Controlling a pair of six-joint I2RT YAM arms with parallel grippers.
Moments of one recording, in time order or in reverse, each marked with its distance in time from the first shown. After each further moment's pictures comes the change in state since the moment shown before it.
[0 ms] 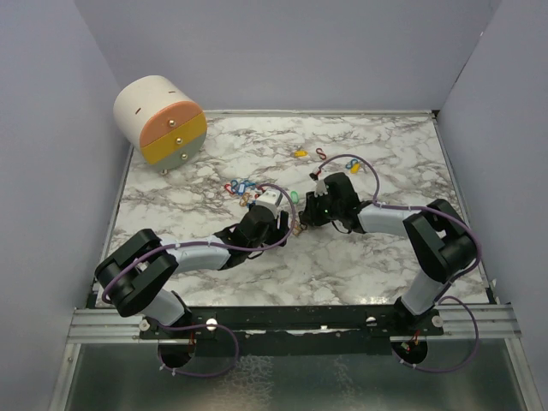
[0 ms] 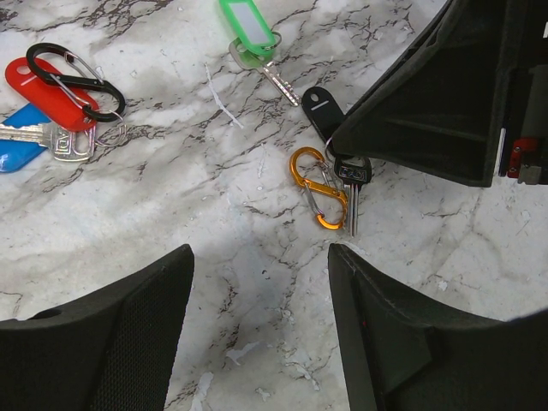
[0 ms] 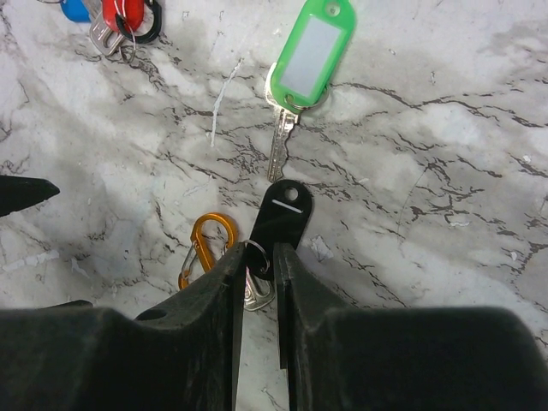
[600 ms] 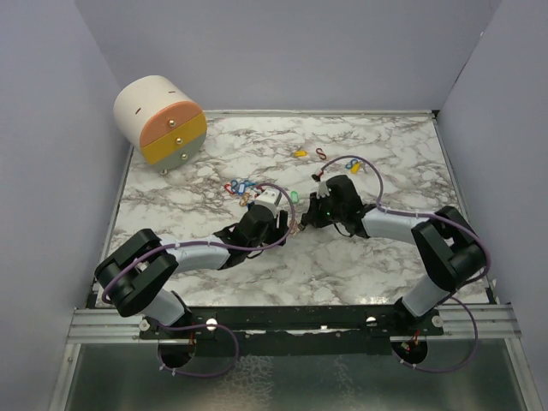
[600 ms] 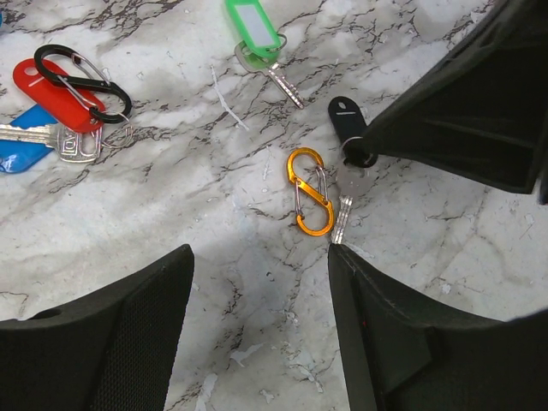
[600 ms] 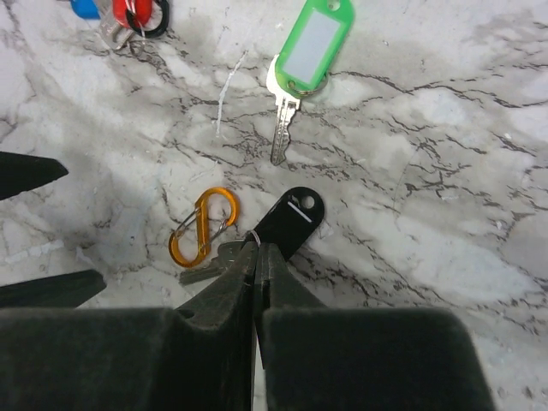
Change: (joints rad) left arm 0.006 0.000 0.000 0.000 0.000 0.000; right arm 0.018 -0.038 -0.022 -0.003 0.038 -0.003
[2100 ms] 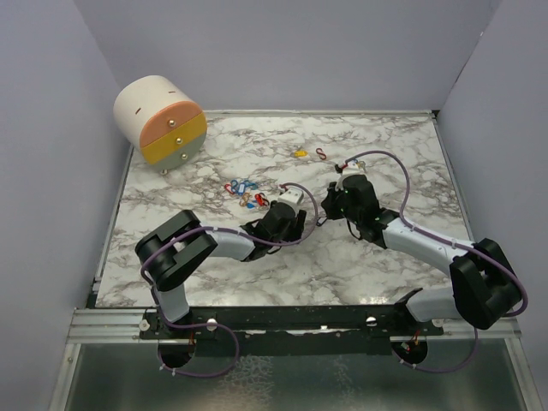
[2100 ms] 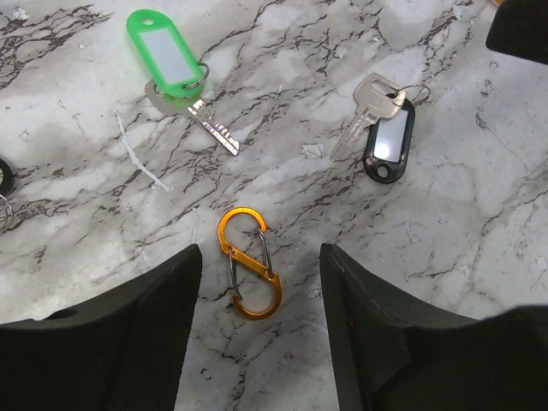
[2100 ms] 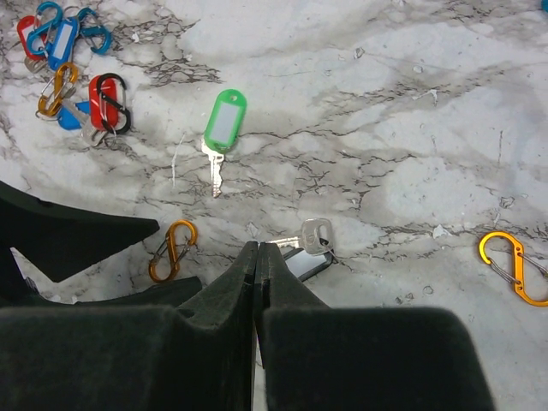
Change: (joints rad) left arm -0.050 0.275 0.170 0.080 0.004 0.040; right arm 0.000 -0.321 -0.087 -0.060 0.300 0.042
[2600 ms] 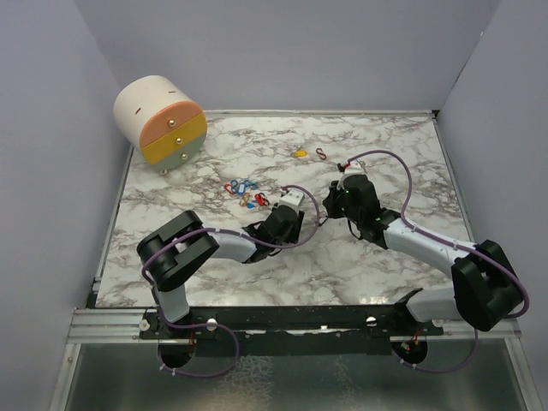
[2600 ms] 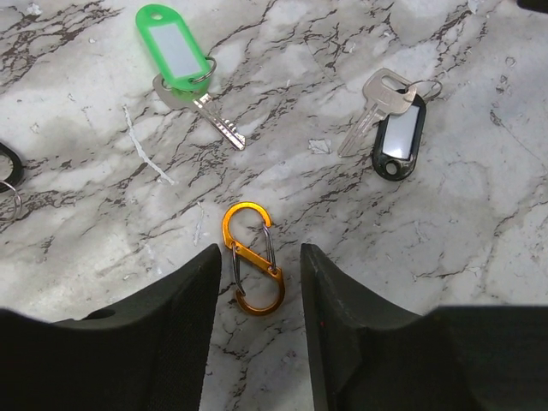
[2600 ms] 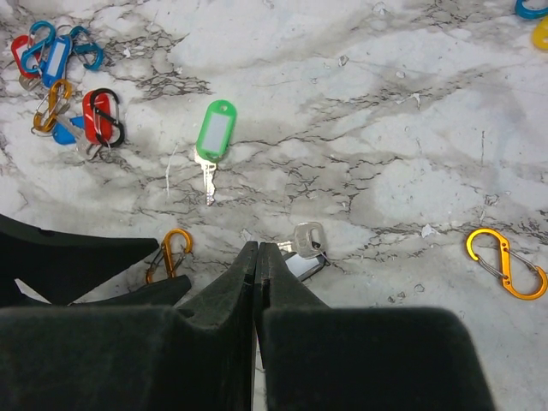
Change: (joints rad) left arm -0.023 0.009 0.000 -0.002 -0.054 0.002; right arm 0.000 -0.011 0.000 -0.003 0.045 0.022
